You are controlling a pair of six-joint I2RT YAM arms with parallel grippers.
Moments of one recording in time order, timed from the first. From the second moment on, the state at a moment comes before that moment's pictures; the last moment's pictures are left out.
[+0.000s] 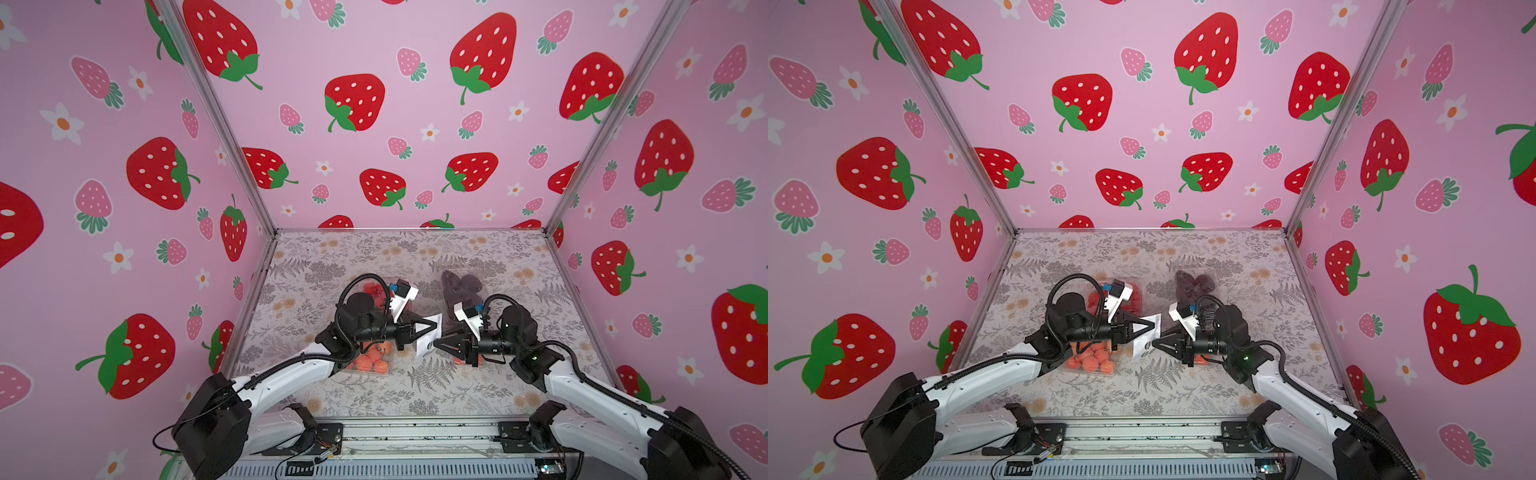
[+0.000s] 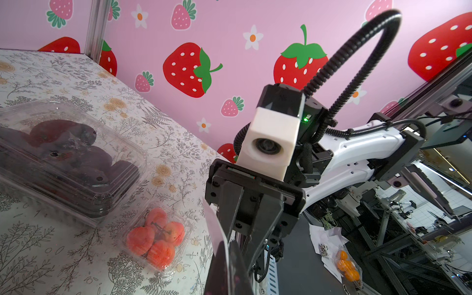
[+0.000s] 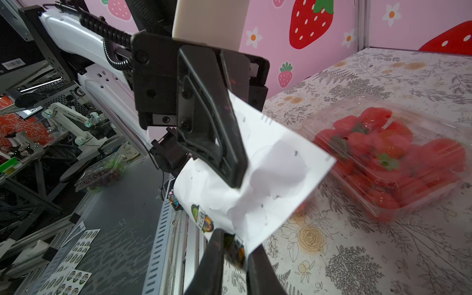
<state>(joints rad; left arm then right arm) -0.72 1.21 0.64 0.44 0.73 -0.47 0.69 0.99 0.42 0.35 -0.89 0.21</state>
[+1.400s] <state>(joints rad) -0.73 1.13 0.56 0.44 0.83 -0.36 0.66 0.94 0.42 0.39 -0.96 0.22</state>
